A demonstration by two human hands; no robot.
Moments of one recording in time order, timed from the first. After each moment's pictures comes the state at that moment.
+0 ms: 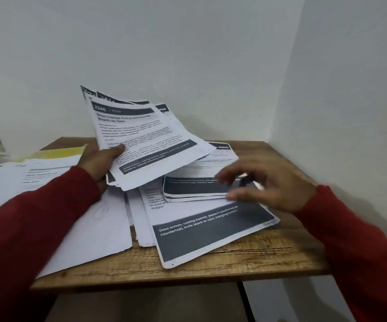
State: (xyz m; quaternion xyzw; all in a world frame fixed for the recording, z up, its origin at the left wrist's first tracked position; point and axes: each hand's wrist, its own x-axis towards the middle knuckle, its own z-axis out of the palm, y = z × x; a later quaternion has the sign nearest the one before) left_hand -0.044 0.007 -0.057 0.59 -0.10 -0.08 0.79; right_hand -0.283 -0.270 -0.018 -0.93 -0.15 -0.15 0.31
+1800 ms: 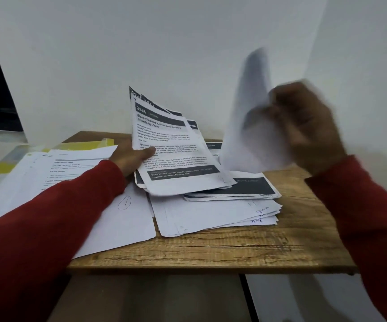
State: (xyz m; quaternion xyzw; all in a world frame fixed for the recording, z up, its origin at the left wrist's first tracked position) left_hand -0.056 0.009 -0.055 0.70 -0.17 -0.04 0.69; right_hand -0.276 -0.244 0.043 -0.84 -0.17 -0.45 0.25
